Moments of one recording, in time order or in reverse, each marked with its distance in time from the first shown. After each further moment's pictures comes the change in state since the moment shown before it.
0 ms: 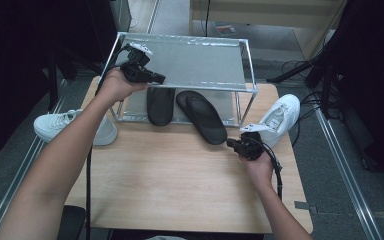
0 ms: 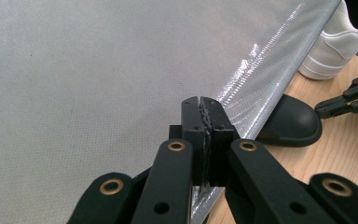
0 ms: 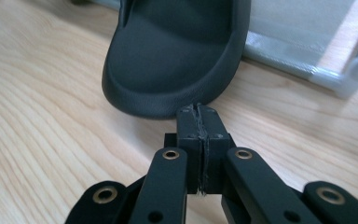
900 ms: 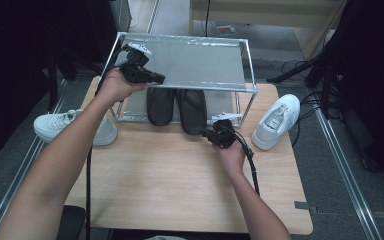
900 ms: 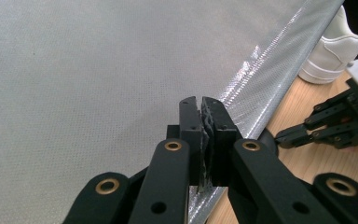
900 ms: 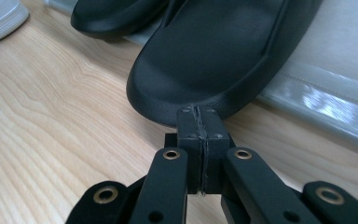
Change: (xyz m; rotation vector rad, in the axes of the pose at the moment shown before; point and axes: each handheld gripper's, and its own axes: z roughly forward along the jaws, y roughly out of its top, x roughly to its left) left arm 0.001 -0.003 0.000 -0.020 0.004 -0.013; right arm 0.045 0.045 0.061 -0.002 0.050 0.002
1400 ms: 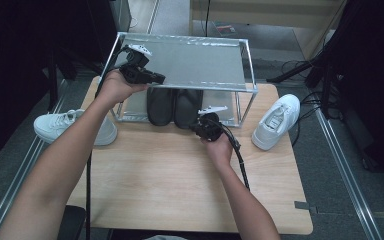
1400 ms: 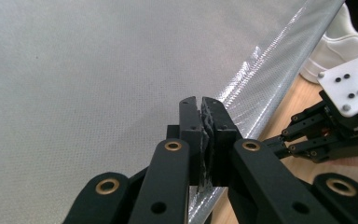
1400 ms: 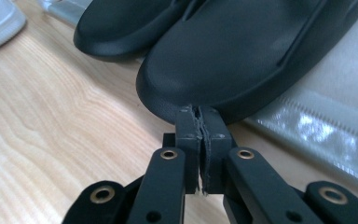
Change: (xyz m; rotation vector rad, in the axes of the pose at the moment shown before) left arm -0.003 -0.002 -0.001 -0.013 0.019 0.021; right arm 0.016 0.024 0.033 0.019 -0.003 -0.030
